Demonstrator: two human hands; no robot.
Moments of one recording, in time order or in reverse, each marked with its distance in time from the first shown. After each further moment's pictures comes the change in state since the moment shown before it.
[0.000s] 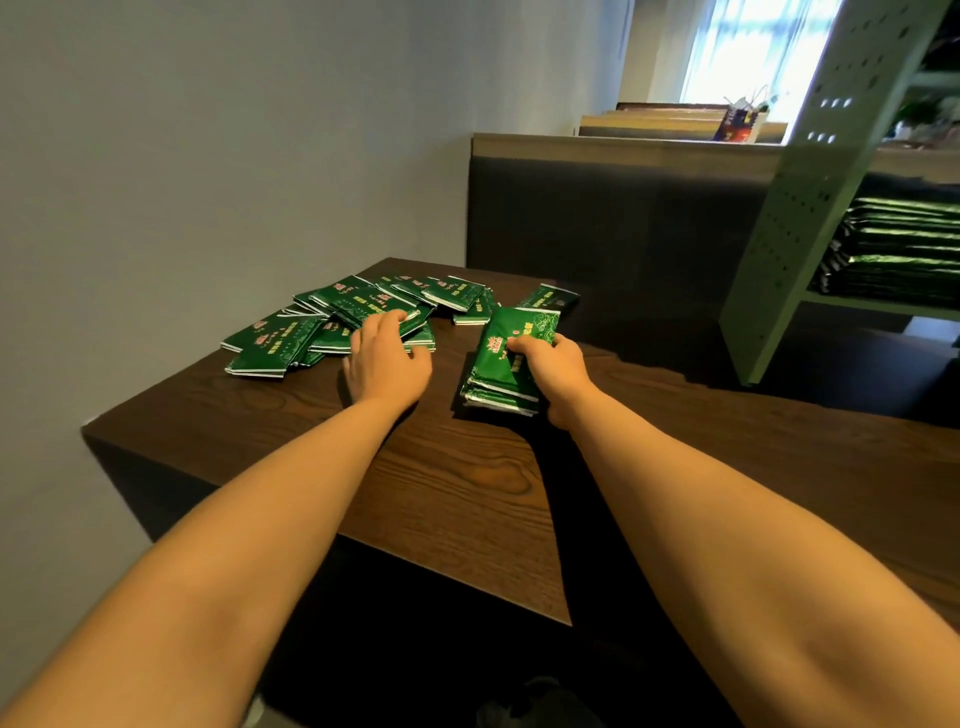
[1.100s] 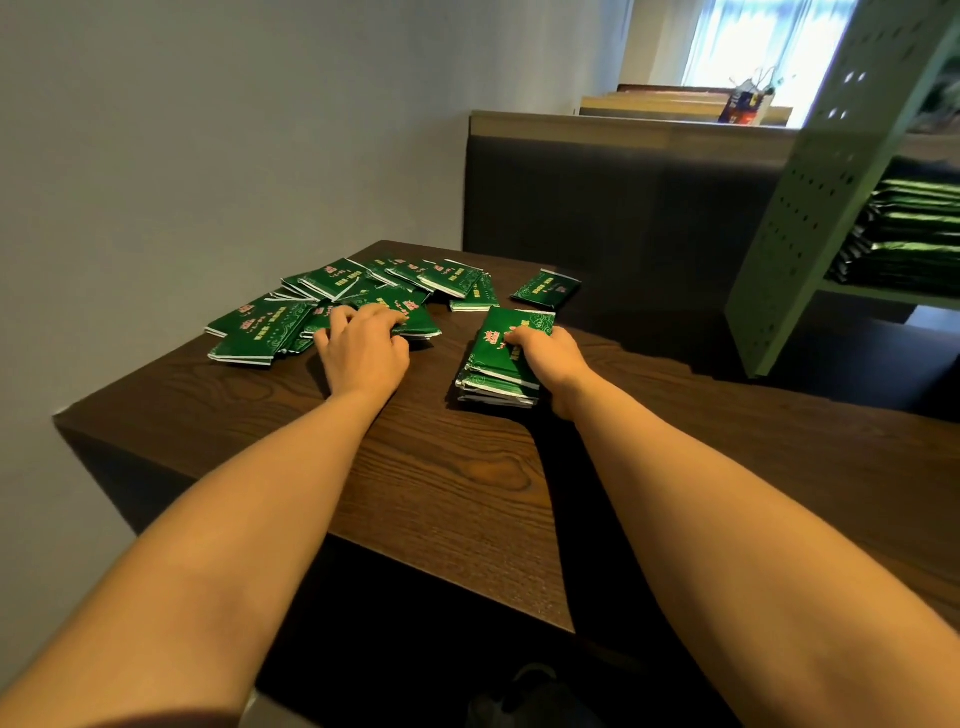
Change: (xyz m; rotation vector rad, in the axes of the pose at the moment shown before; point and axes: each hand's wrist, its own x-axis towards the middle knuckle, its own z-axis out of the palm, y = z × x) left_hand 0.007 -0.017 0.002 0.216 0.060 0.112; right_hand 0.018 0.006 -0.001 -0.148 -0.033 0.066
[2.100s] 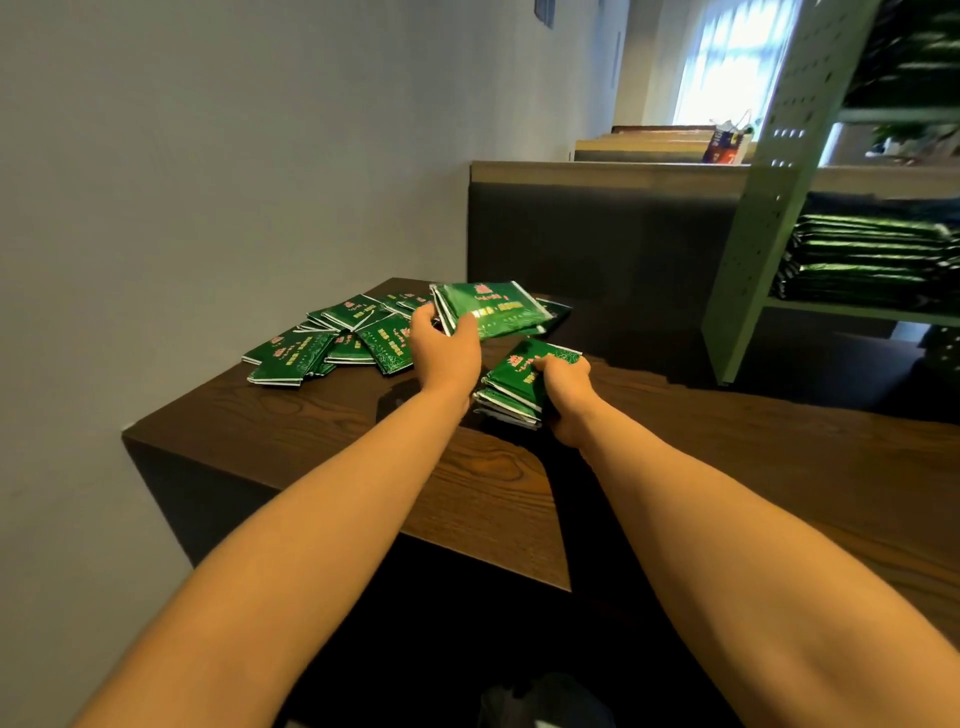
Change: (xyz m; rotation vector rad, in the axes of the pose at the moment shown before) left_hand -0.046 0.116 -0.063 -1.073 0.022 -0.407; right_hand -0.036 0.006 -0.013 0.247 0.099 0.091
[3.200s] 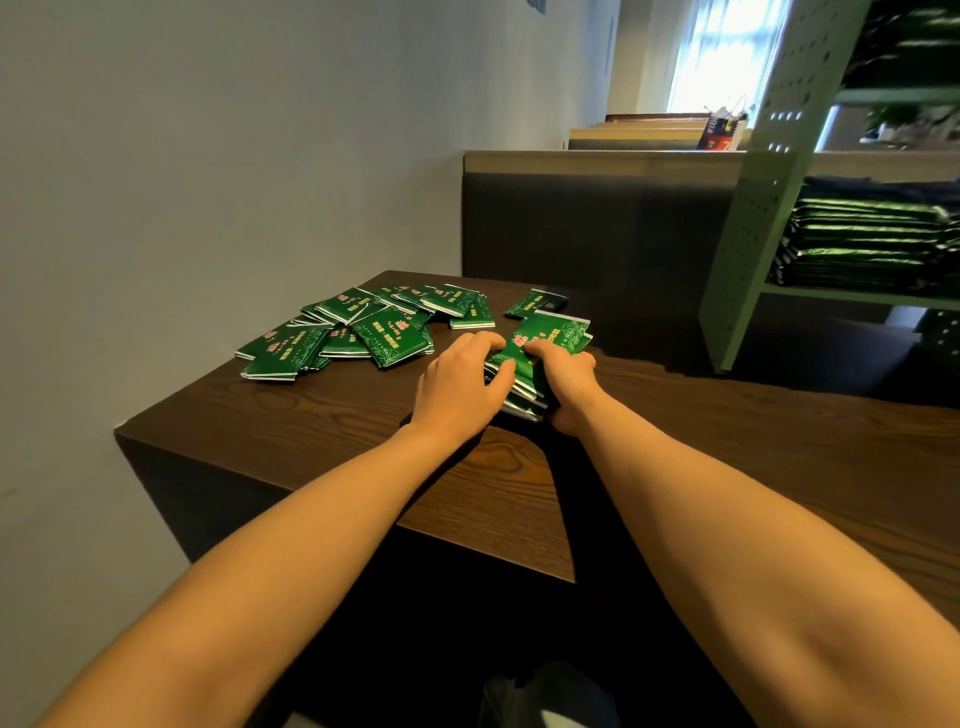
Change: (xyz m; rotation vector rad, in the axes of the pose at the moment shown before) left_hand -0.011 -0.038 -0.019 0.744 -0.359 0.621; right_hand -0.001 -0.001 -0.009 0.075 0.008 -0.014
